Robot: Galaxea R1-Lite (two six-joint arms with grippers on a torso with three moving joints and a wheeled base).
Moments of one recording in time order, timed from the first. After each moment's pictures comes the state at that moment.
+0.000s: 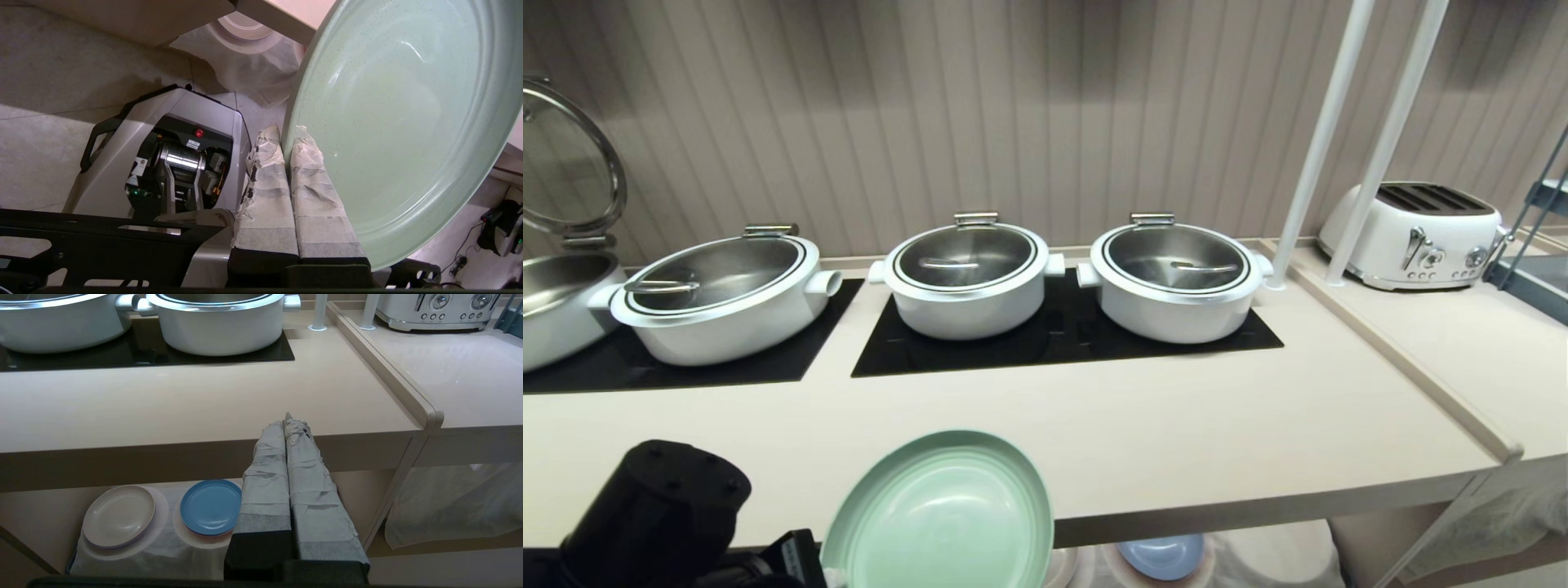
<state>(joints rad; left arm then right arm) -0.64 1.26 -0.43 0.10 0.14 -1.12 0.00 0.00 0.00 0.00 0.00 0.00</state>
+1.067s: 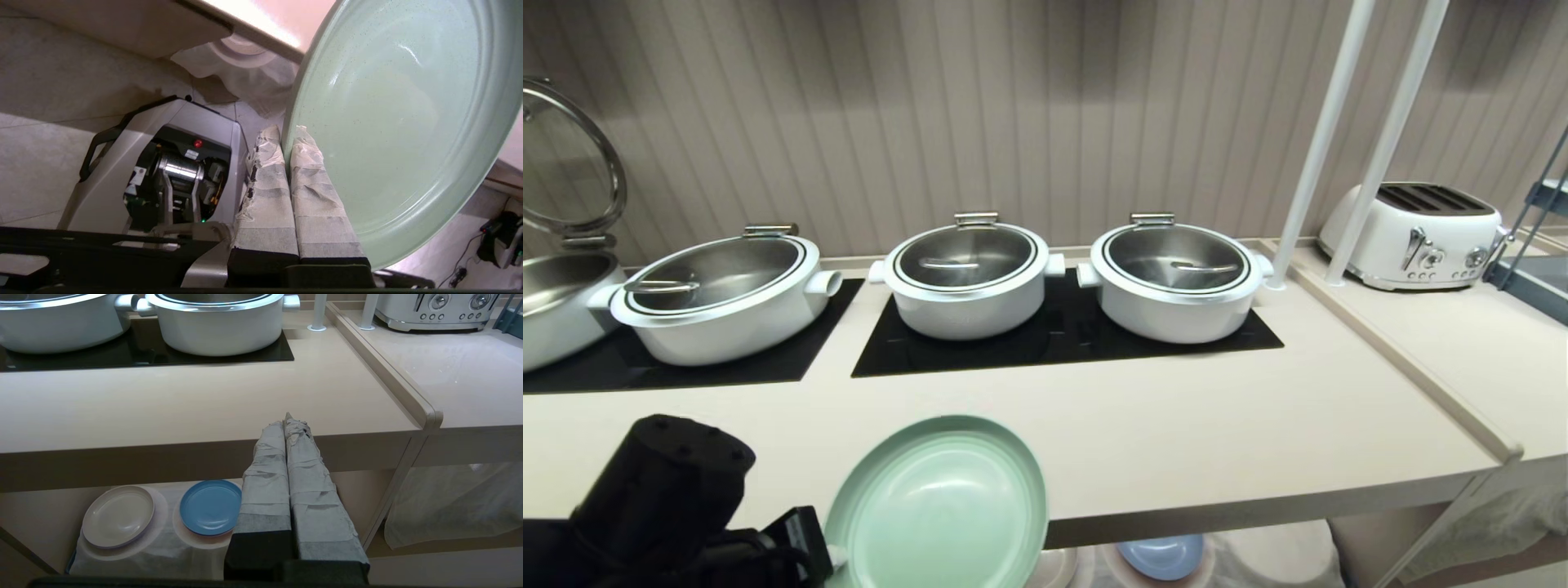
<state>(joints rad) -0.58 1.30 -0.47 0.10 0.13 -1.08 0.00 0.00 0.00 0.00 0.00 0.00</state>
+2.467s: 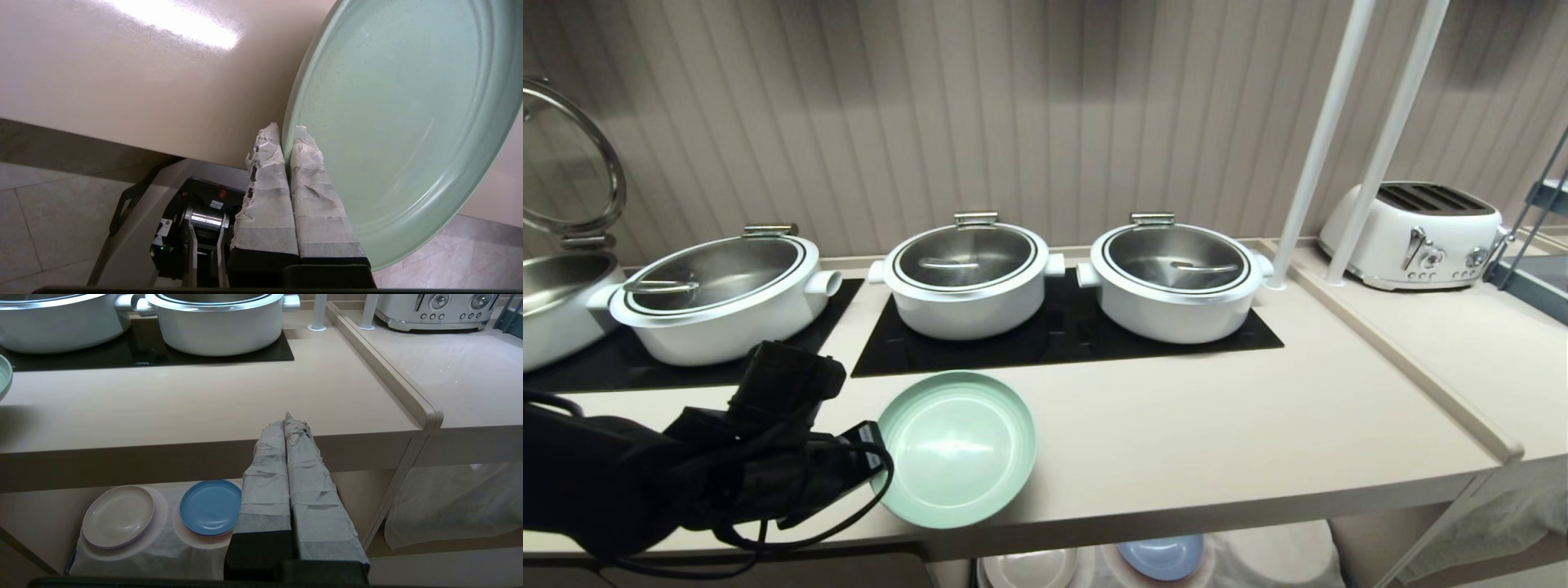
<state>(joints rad) -0.33 1.71 -0.59 -0.20 0.07 -0.80 0.00 0.00 0.00 0.00 0.00 0.00</state>
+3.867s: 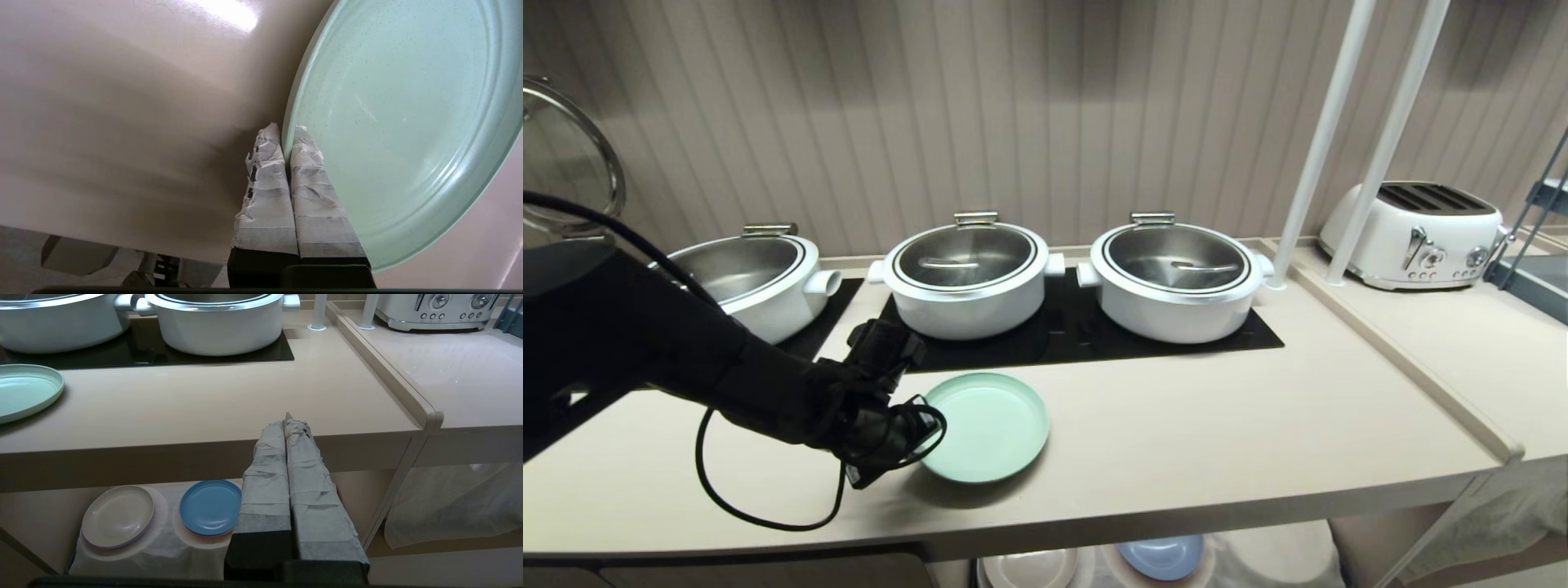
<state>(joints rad) -0.33 2.05 -0.94 -0.04 0.07 -0.97 0.00 0.00 0.00 0.00 0.00 0.00</state>
